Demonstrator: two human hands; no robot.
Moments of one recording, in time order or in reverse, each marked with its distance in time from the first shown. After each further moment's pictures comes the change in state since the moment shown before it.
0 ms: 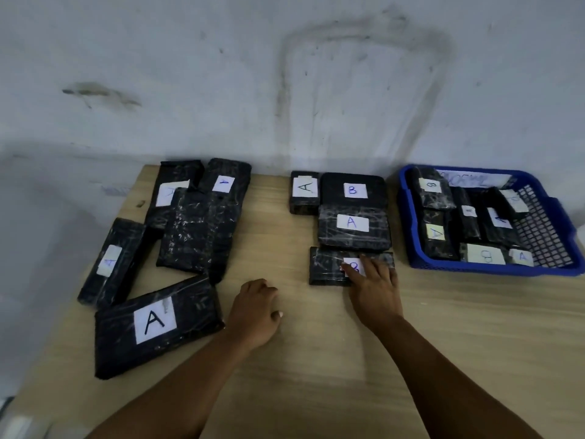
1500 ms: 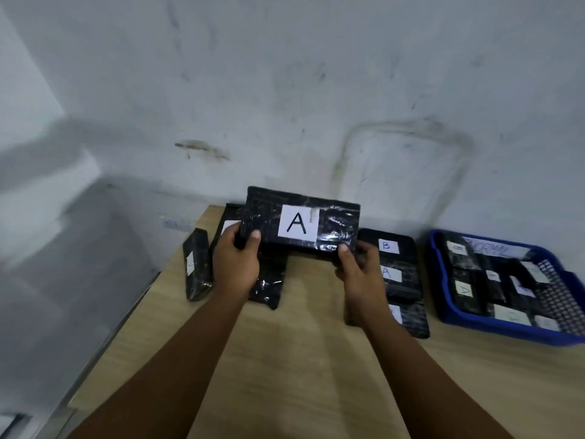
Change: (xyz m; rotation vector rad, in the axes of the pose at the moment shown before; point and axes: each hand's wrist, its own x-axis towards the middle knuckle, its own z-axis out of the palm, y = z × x) left_hand -0.045 -0.027 -0.184 -1.026 0.852 -0.174; right_hand -0.013 -0.156 -0.122 1.467 0.268 0.090
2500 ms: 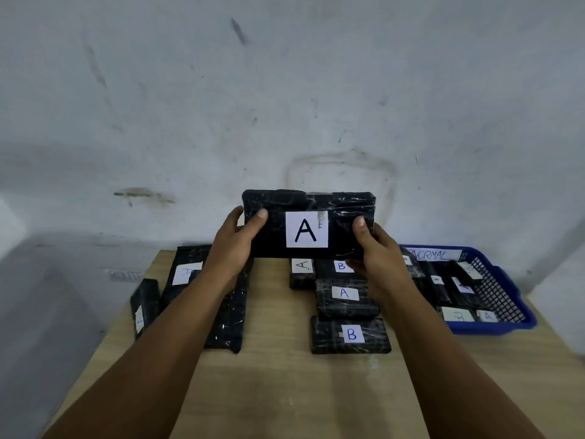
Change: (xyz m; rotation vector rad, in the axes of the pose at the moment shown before) left_hand 0.038 0.082 0.064 -0.116 -0.494 0.011; right_hand 0.033 -0.097 -0.086 0.094 0.084 -0.028
